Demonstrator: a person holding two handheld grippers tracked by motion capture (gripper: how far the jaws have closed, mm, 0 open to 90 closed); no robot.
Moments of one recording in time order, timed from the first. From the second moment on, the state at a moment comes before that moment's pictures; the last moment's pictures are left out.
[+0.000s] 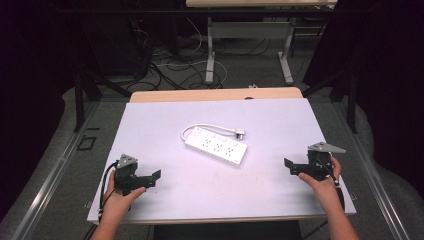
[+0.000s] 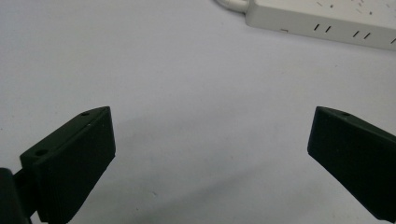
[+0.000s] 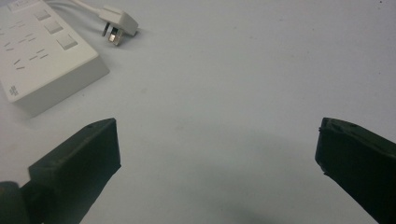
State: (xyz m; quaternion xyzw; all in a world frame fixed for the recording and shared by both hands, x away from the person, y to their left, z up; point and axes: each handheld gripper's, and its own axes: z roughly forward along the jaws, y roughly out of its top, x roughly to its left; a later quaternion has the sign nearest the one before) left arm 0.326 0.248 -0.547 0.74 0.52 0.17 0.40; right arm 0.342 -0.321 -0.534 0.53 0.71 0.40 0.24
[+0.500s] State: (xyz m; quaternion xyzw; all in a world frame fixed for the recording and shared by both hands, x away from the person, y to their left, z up) left arm 0.322 0.246 -0.541 0.73 0.52 0.17 0.40; right arm 0.338 -0.318 -0.546 0.51 0.73 0.39 0.24
